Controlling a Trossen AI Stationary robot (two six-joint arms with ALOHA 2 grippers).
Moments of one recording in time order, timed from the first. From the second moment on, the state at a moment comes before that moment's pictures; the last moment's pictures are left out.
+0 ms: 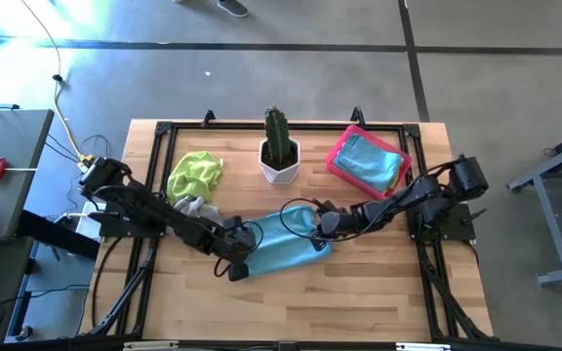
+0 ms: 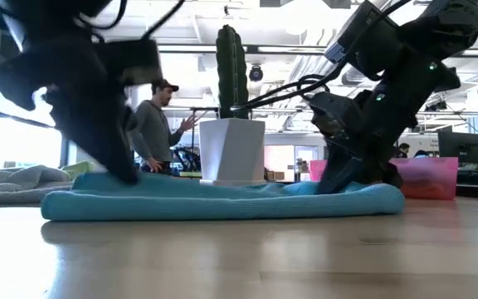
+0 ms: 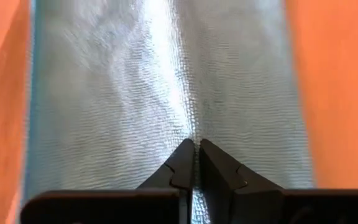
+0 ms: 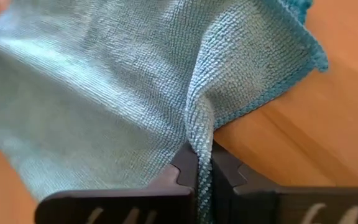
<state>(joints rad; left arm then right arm) -0.30 1.63 0.78 -0.20 -0.27 -0.54 0.19 1.68 0.66 0.08 0.15 0.99</state>
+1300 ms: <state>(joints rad) -0.24 1.62 0.80 -0.50 -0.41 -0.86 0.16 1.54 1.15 -1.14 0.26 0.94</state>
